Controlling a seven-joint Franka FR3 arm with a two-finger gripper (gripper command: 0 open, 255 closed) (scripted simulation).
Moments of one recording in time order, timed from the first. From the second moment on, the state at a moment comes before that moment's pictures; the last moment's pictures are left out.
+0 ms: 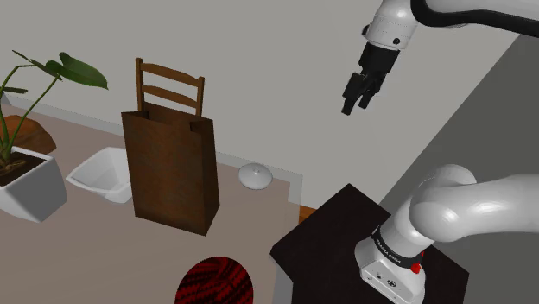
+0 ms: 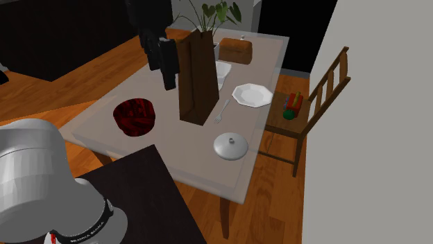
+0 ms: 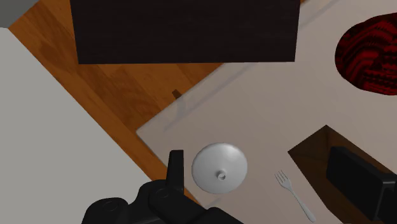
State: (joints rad) arm 0.02 -0.82 0.03 -2.38 0.04 1.53 0.05
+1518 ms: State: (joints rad) arm 0.03 -0.23 0.11 -2.53 0.02 2.31 0.07
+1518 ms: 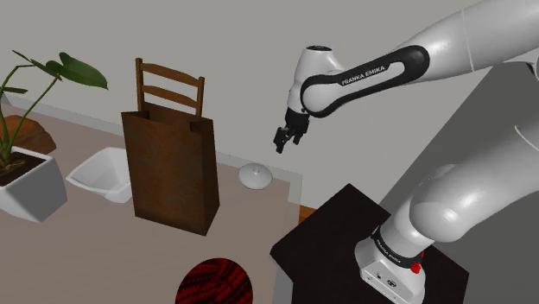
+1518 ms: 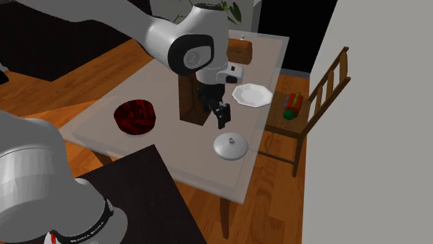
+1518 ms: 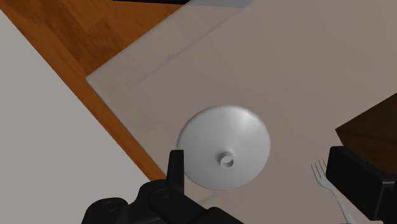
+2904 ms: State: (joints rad) arm 0.06 0.40 0.09 -2.28 -0.14 2.70 0.19
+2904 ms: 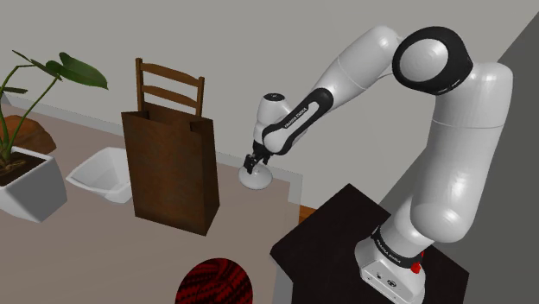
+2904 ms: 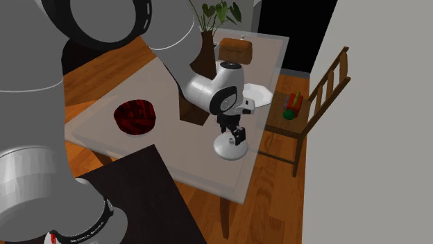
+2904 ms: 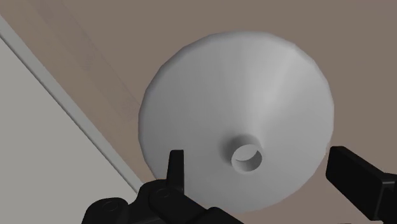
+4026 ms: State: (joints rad) arm 0.06 0.39 0.09 -2.28 -0.14 2.70 0.19
